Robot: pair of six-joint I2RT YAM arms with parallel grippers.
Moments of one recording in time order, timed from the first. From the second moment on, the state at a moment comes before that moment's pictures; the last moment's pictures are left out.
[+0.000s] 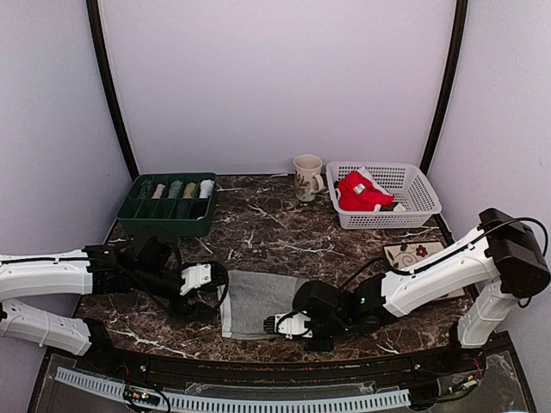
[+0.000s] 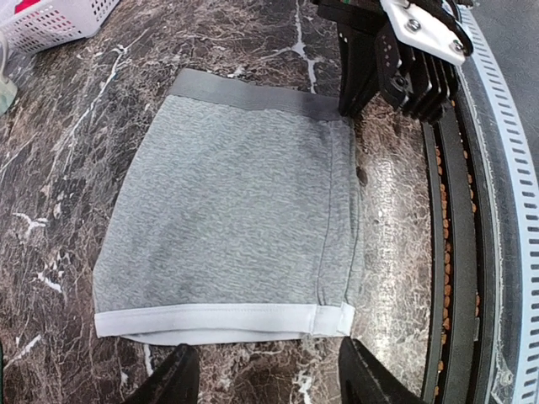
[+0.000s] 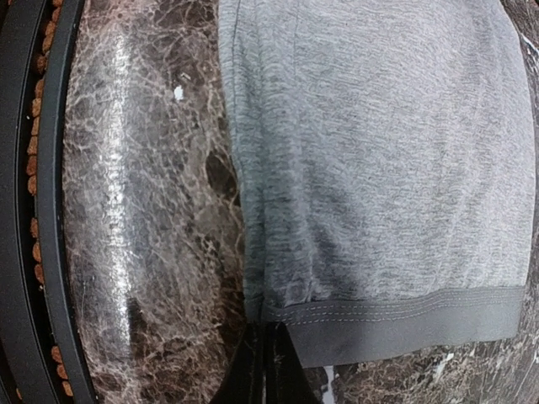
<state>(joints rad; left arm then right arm) -0.85 1.06 0.57 -0.35 0.33 0.48 1.33 1.67 0.82 -0.18 0.10 -0.32</state>
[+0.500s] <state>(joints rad) -0.99 1.18 0.55 -0.31 0.38 0.59 1.33 1.62 0.82 -0.25 0.11 -0.27</state>
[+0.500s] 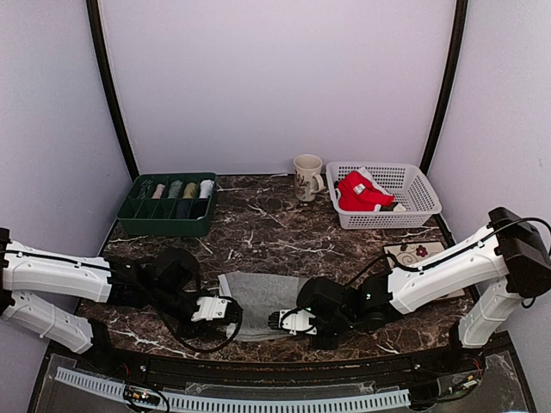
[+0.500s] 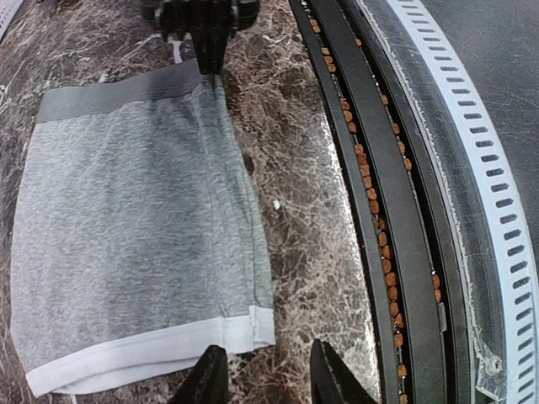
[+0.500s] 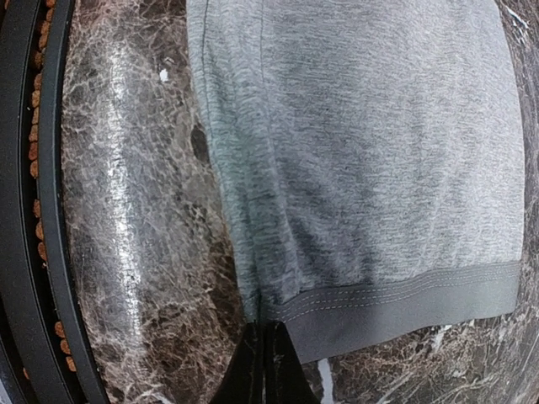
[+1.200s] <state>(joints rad) -1.07 1.44 0.57 -0.21 0.27 0.69 1.33 1.62 0.82 -0.27 0.11 -0.25</state>
